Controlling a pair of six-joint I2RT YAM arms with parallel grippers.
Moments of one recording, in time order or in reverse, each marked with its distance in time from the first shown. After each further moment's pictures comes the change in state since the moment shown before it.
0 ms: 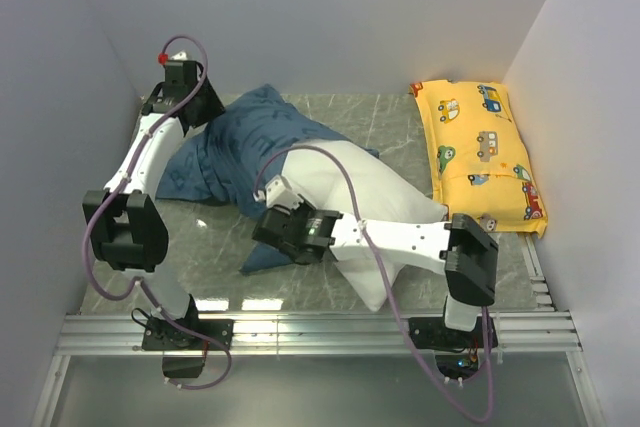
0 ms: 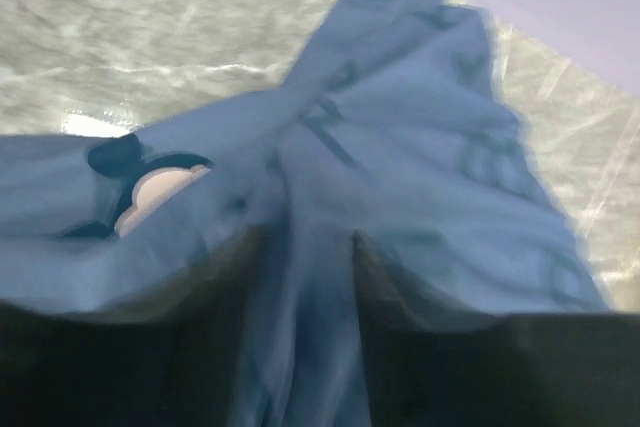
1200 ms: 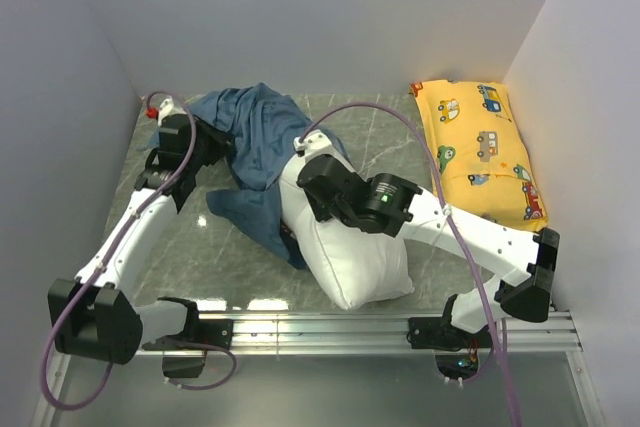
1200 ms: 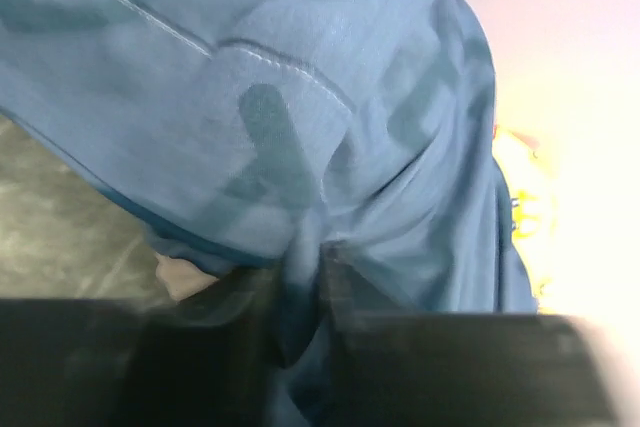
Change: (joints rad) left arm -0.108 -0.566 -0.626 0.338 0.026 -0.368; right arm -0.146 -0.303 0.129 -0.049 -0.451 0.100
